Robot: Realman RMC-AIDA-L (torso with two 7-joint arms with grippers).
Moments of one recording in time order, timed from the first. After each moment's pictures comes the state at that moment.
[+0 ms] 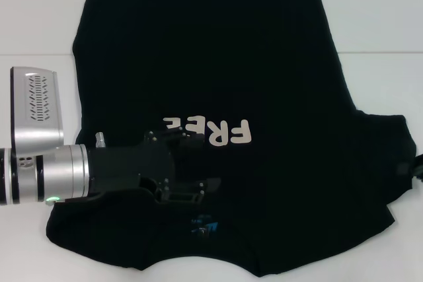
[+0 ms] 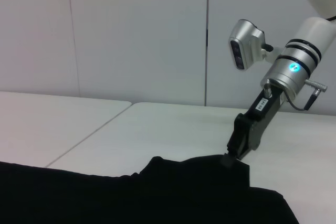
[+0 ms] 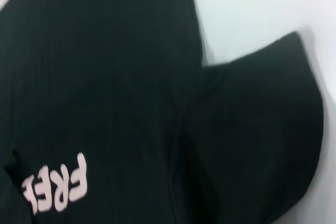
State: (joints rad) left arm -0.57 -2.10 0.79 0.56 1.93 1.49 -1.05; right arm 0.55 1.96 -0.48 -0.63 -2.42 -1.34 2.49
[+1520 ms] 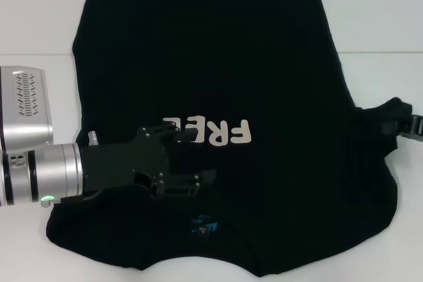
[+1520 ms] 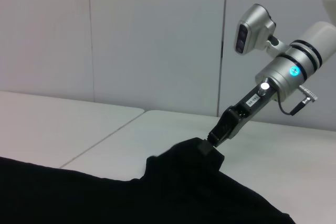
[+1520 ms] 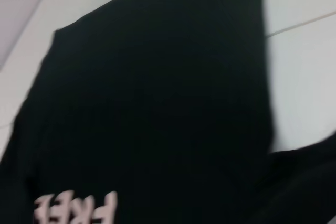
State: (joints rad) left arm -0.57 -2.10 0.74 0.55 1.93 1.50 -1.08; right arm 0.60 2.05 -0.45 -0.79 -2.39 -1.30 2.24
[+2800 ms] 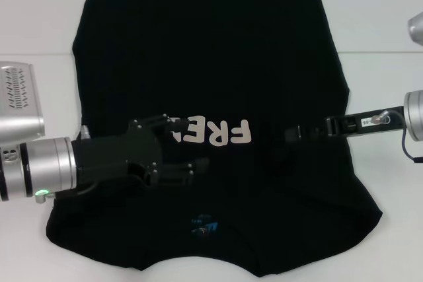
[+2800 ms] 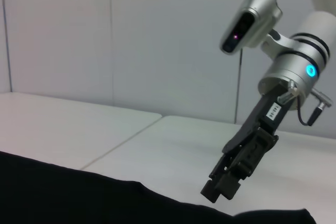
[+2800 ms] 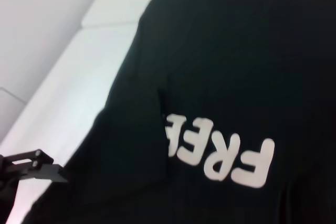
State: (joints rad) left arm -0.57 -2.10 0.69 0.56 1.93 1.49 -1.09; right arm 0.76 2.05 -0.70 -0.69 -2.34 -1.38 2.24
